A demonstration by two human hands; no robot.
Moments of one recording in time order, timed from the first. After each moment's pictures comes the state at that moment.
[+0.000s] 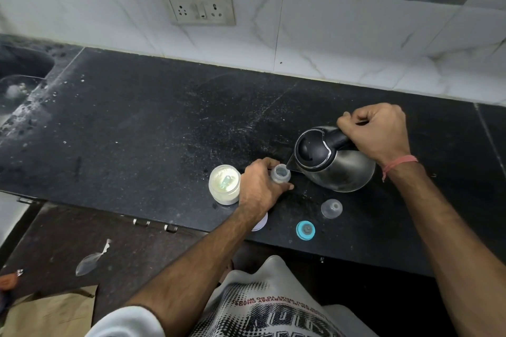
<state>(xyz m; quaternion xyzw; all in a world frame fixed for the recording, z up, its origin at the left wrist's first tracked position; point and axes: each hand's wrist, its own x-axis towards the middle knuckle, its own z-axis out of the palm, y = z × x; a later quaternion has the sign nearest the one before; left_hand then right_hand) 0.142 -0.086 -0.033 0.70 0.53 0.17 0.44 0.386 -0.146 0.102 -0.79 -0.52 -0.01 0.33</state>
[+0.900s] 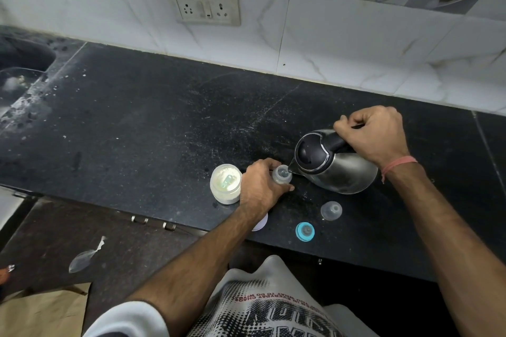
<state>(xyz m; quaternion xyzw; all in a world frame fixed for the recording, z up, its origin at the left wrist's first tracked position) 0.141 -0.084 -0.035 0.71 0.53 0.17 0.43 0.377 -0.138 0.109 -0.78 -0.55 -0.01 0.28</state>
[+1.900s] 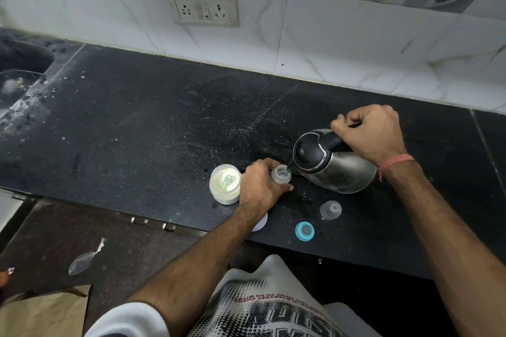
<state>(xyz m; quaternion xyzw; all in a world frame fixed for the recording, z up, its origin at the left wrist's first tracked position) 0.140 -0.085 -0.033 0.71 0.53 0.17 0.43 0.374 -0.137 0.111 -0.79 -0.55 -0.02 0.26</state>
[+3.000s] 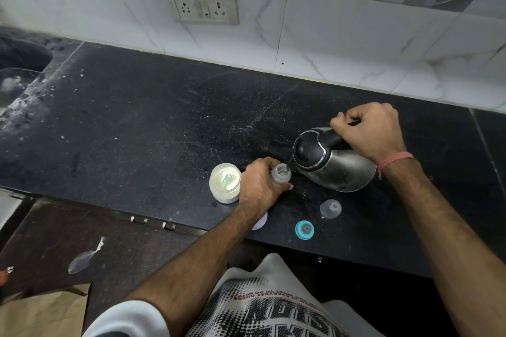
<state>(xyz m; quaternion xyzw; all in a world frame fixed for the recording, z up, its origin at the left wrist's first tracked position) 0.141 -0.083 -0.038 0.71 0.52 0.17 0.44 0.375 -0.135 0.110 -0.78 -0.56 -0.02 0.27</state>
